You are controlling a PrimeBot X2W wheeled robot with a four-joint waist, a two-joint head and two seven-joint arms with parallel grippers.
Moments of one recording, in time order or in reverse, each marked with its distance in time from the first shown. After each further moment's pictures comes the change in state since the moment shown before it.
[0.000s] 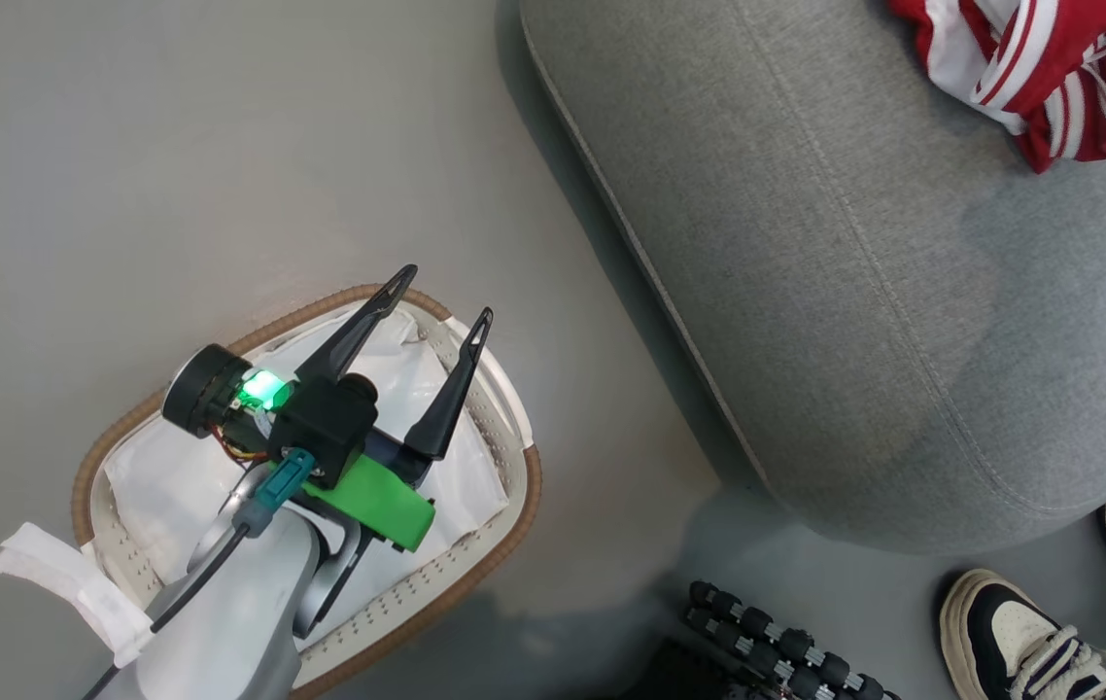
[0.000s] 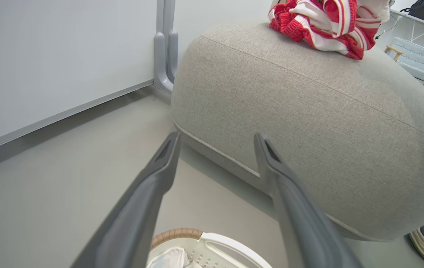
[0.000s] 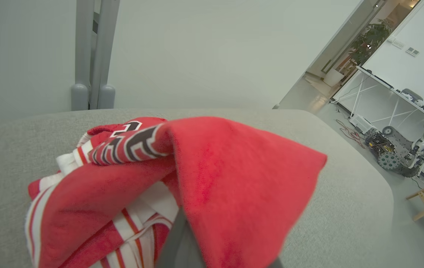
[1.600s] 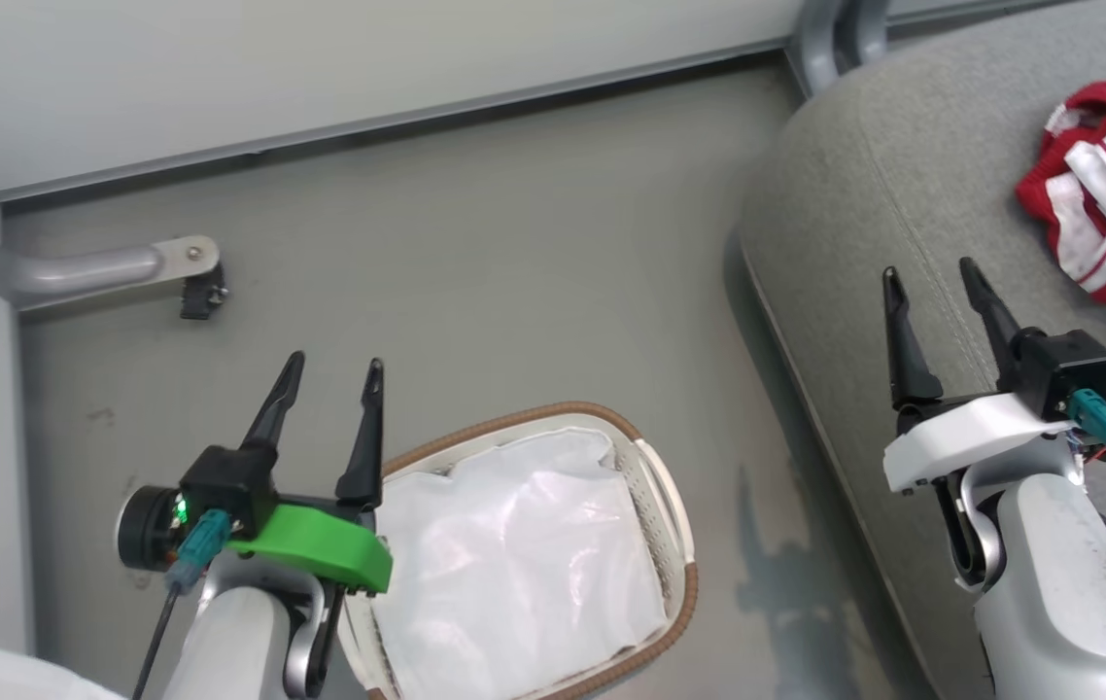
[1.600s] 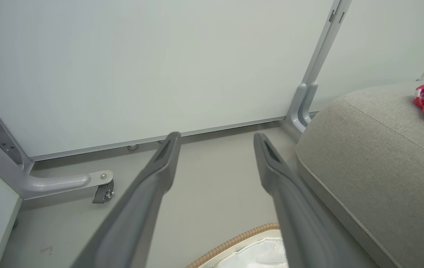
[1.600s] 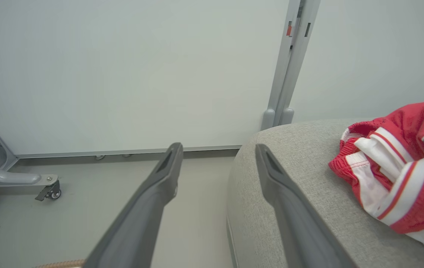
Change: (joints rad) left arm 0.213 -0.217 0.379 0.084 0.036 0.000 0.000; right arm 0.506 0.262 0.220 -0.316 0.076 0.000 0.000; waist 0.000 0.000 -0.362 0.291
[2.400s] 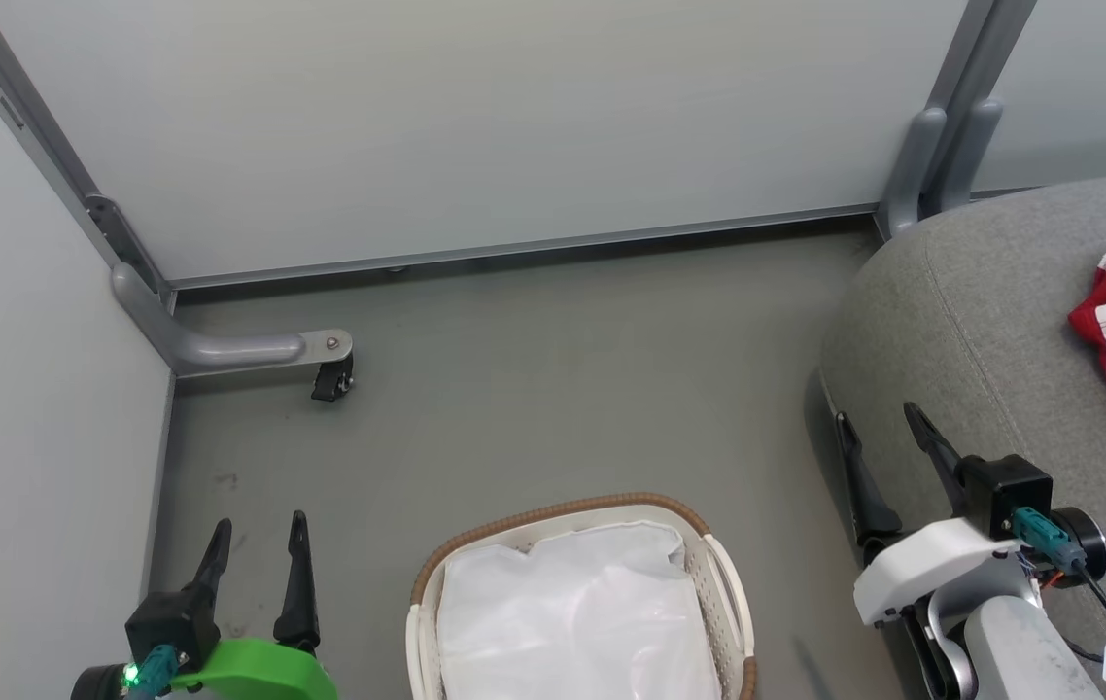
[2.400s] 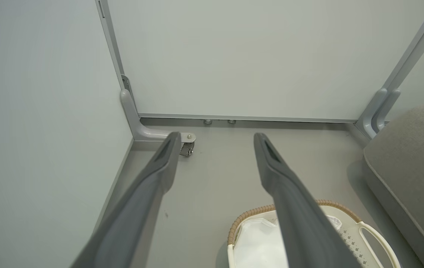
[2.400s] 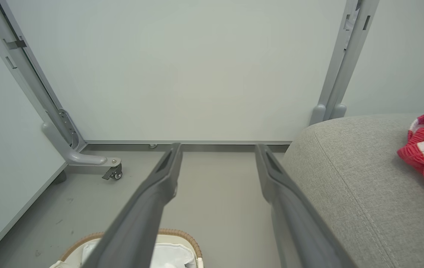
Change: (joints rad) left arm 0.209 -0.028 0.191 0.066 0.034 0.007 0.000; right arm 0.176 0.019 0.074 0.032 0.030 0.000 0.000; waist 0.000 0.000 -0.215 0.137
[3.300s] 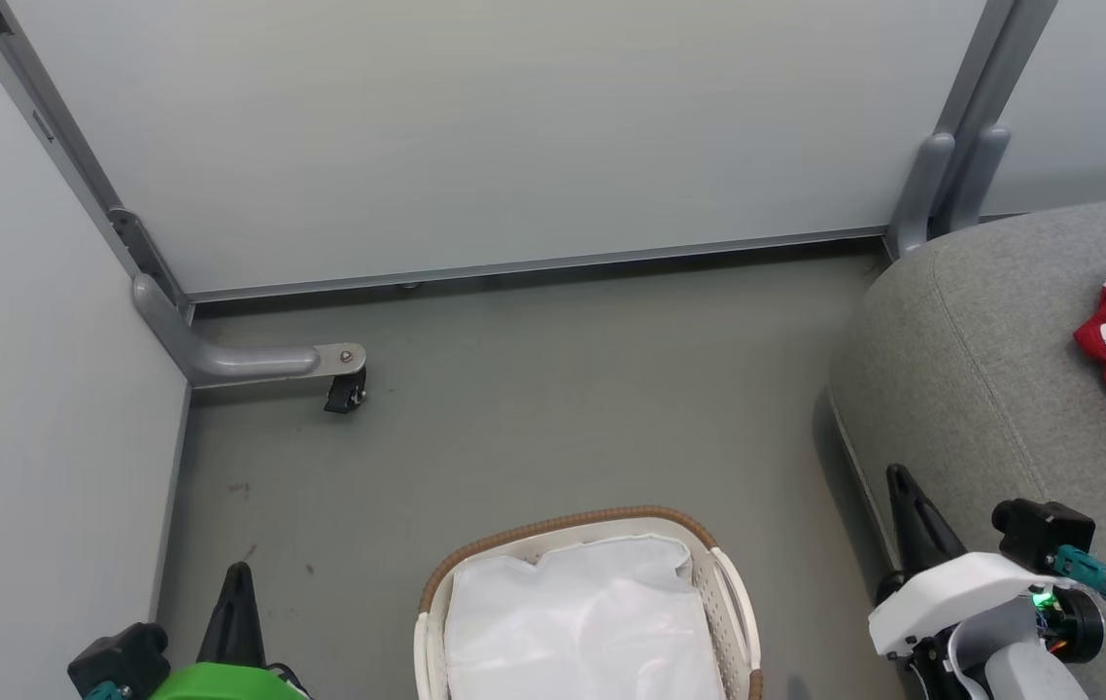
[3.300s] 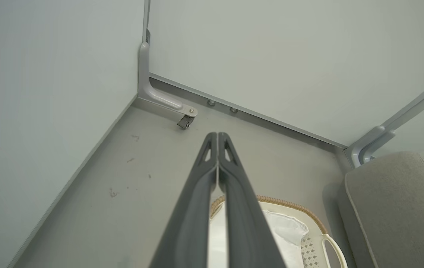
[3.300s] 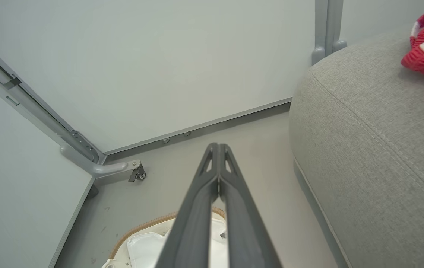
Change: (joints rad) left arm 0.052 -0.006 0.028 0.012 -0.283 0.006 0.069; right arm 0.071 0.010 -0.018 0.024 0.263 0.000 0.069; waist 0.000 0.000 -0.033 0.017
